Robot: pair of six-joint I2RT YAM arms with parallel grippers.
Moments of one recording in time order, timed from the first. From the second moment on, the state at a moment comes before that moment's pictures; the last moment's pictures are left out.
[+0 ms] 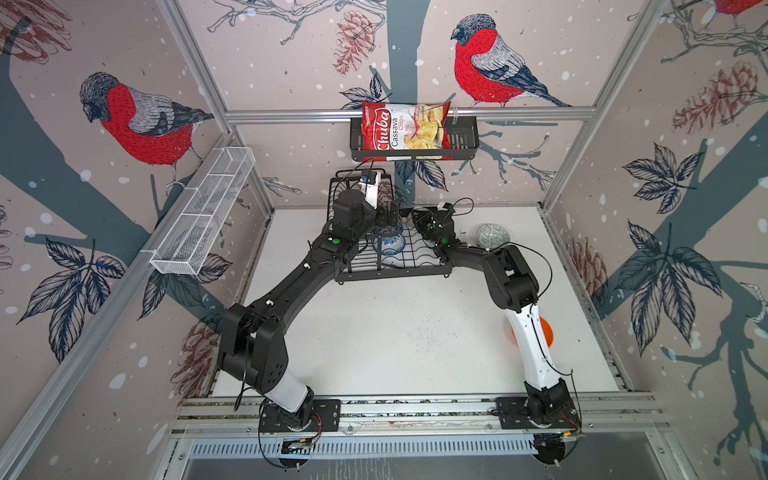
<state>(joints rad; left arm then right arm) -0.44 1.58 1.35 0.08 0.02 -0.07 0.50 2.44 1.67 0.61 -0.06 1.21</state>
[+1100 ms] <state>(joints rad) -0.43 1.58 1.35 0.08 0.02 -0.08 0.48 2.40 1.68 0.51 -0.06 1.18</state>
